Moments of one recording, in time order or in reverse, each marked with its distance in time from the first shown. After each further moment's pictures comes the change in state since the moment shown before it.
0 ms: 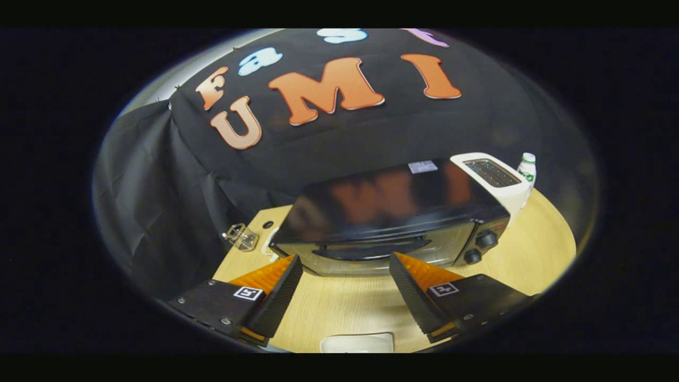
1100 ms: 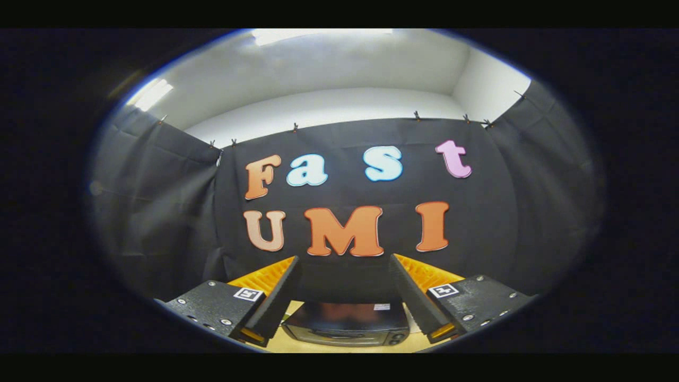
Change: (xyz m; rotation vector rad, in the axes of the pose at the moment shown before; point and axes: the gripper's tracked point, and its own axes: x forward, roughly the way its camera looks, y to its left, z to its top) arm -0.228 0.034 0.236 -0.297 -0.743 -0.065
